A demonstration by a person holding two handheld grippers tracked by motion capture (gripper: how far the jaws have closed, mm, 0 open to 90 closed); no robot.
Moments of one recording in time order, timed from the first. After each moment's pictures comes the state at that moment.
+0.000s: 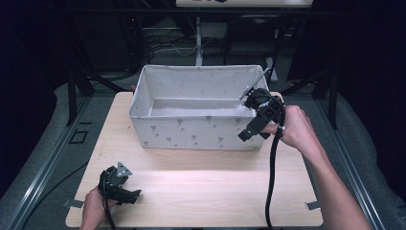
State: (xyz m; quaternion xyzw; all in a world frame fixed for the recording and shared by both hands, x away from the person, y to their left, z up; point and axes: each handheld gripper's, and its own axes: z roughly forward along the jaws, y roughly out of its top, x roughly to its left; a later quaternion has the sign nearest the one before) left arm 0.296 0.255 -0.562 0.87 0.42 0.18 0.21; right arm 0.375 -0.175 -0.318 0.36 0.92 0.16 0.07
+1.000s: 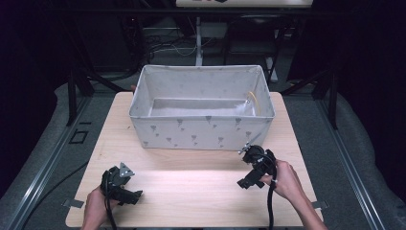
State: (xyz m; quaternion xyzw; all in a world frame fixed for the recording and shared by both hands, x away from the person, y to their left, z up) left arm 0.297 0.249 -0.564 0.87 0.41 0.17 0.20; right arm 0.330 -0.192 -0.478 0.37 0.92 0.15 0.02
